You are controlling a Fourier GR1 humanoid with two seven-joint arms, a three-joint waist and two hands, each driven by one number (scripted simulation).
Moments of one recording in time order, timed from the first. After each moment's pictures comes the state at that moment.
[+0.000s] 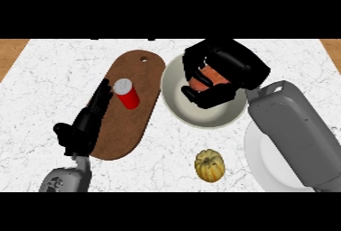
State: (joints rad) left arm -0.13 0.05 -0.06 -1.56 -0.06 0.05 0.10; right arm -0.84 -0.31 0.34 -1.37 0.38 0.23 -0.17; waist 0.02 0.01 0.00
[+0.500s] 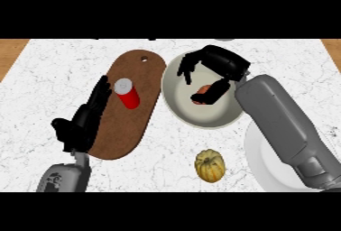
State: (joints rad) left arm -0.16 0.05 -0.05 -1.55 -0.05 0.05 0.10; right arm -0.92 -0.25 0.32 -0.91 0.43 0.31 -0.40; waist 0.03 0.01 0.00
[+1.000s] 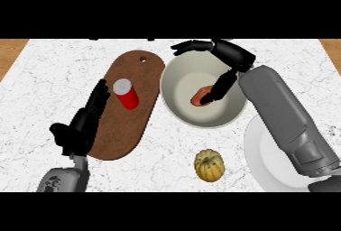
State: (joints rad) left arm -0.13 0.05 -0.04 -1.54 -0.05 0.04 0.07; right arm -1.00 -0.22 0.18 -0.71 0.30 0.43 -0.61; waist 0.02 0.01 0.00
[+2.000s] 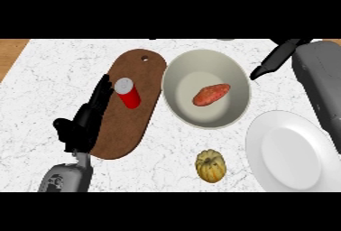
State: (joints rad) left arm -0.16 0.04 -0.06 -1.58 -0.08 0.06 0.13; right arm -1.12 -0.41 -0.07 -0.47 0.06 0.73 -0.45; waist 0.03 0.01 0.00
